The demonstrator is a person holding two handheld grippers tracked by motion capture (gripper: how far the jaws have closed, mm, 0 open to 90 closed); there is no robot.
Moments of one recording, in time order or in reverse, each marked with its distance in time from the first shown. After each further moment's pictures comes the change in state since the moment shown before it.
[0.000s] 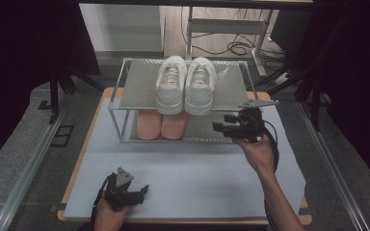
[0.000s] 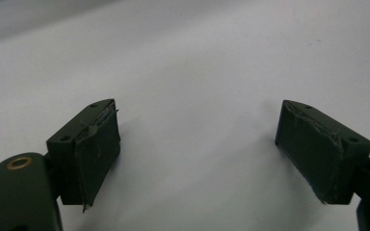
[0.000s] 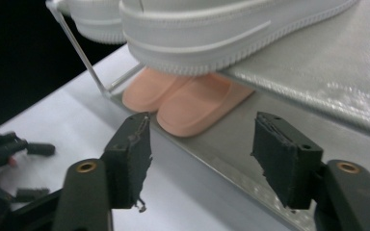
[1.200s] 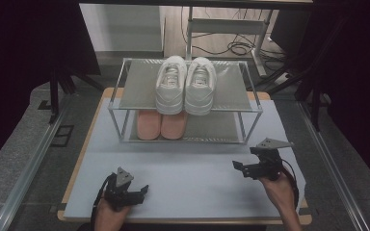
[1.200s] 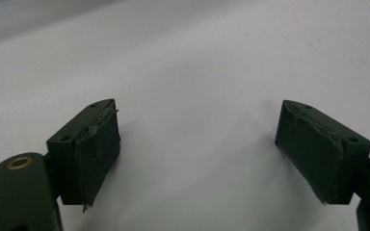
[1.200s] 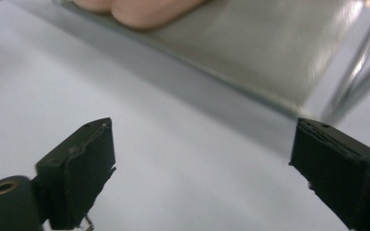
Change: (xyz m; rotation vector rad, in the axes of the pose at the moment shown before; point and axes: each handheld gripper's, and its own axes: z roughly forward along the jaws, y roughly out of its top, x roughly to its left) left arm 0.000 0.000 0.000 0.002 0.003 0.003; right arm -0.030 -0.125 -0.024 0.102 -0.097 -0.022
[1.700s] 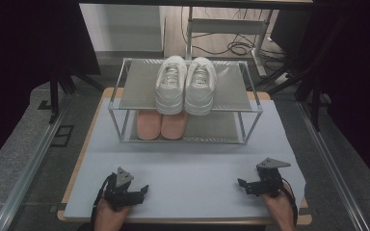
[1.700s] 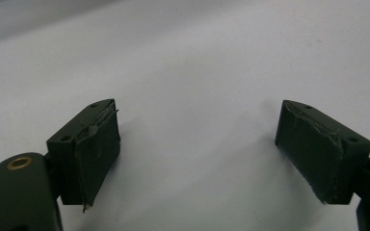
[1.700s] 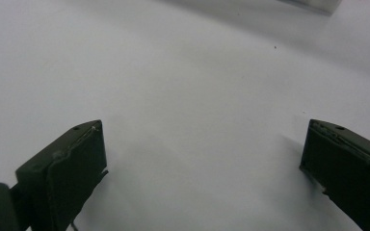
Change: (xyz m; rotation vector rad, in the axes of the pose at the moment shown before) left arm 0.000 0.000 0.000 0.000 0.000 0.000; right arm -0.014 -0.073 0.023 0.081 -0.081 0.018
